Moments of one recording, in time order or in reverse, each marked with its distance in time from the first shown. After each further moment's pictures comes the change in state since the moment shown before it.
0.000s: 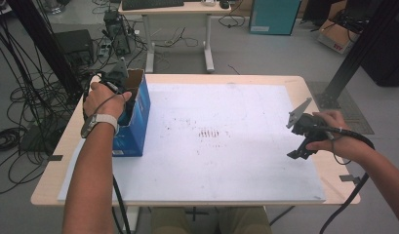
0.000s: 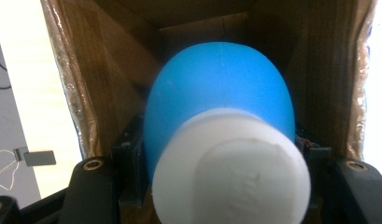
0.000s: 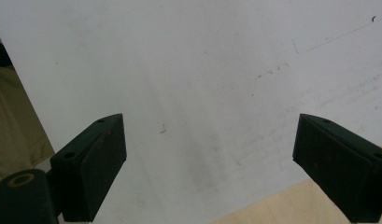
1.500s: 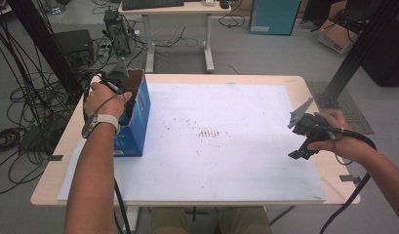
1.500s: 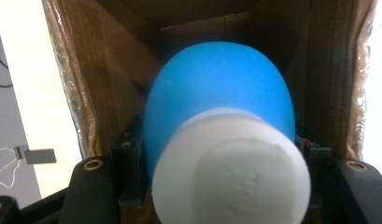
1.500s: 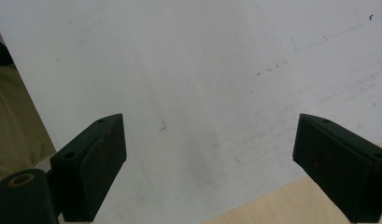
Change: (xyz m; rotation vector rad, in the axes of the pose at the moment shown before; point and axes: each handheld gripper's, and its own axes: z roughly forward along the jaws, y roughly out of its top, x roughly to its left) left arm -0.002 0.000 0.000 0.000 0.009 -0.008; right arm 0.000 -0.003 -0.003 -0.001 -0.002 -0.006
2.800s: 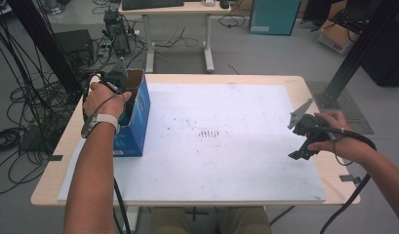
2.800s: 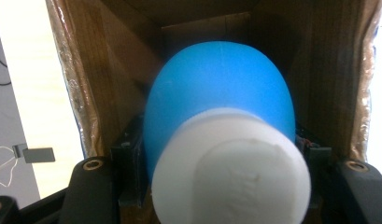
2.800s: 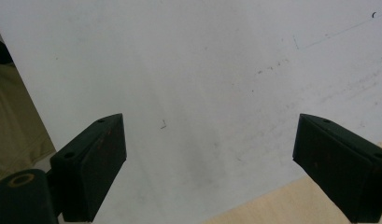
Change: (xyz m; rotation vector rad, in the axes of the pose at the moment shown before) left arm 0.002 0.000 0.001 0.000 -0.007 -0.011; right arm 0.001 -0.002 0.002 -0.008 0.003 0.005
